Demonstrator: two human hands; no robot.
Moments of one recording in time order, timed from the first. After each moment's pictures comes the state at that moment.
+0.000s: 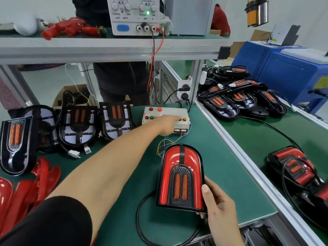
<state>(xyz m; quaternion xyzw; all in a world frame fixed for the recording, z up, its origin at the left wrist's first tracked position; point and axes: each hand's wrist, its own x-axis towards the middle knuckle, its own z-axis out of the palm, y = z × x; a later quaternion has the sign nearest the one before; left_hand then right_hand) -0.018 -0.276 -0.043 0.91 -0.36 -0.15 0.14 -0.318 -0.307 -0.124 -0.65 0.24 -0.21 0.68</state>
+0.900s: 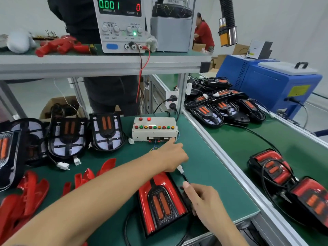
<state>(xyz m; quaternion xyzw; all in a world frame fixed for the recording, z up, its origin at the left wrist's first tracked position) -0.111 -0.281 -0.053 0.74 -0.64 0.06 -0.20 -0.308 -0.335 -0.105 -0.83 0.22 -0.11 0.49</state>
